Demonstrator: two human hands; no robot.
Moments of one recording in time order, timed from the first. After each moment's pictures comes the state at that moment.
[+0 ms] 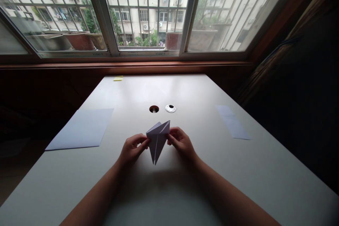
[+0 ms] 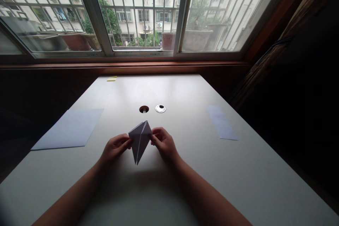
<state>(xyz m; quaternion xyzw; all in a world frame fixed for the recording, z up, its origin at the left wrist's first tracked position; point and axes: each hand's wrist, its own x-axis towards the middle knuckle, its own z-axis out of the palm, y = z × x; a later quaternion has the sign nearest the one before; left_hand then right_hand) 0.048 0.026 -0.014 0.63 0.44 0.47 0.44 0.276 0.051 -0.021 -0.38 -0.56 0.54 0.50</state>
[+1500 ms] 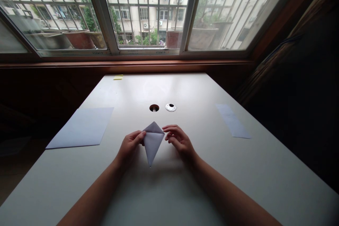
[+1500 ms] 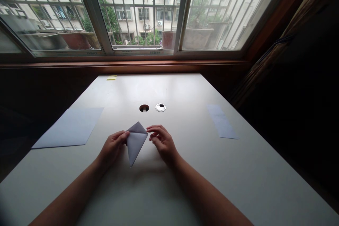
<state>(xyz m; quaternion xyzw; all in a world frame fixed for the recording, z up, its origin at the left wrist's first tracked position) 0.050 0.029 -0.018 0.50 0.48 0.50 0.52 0.278 0.047 -0.015 -0.33 -0.65 0.47 0.50</state>
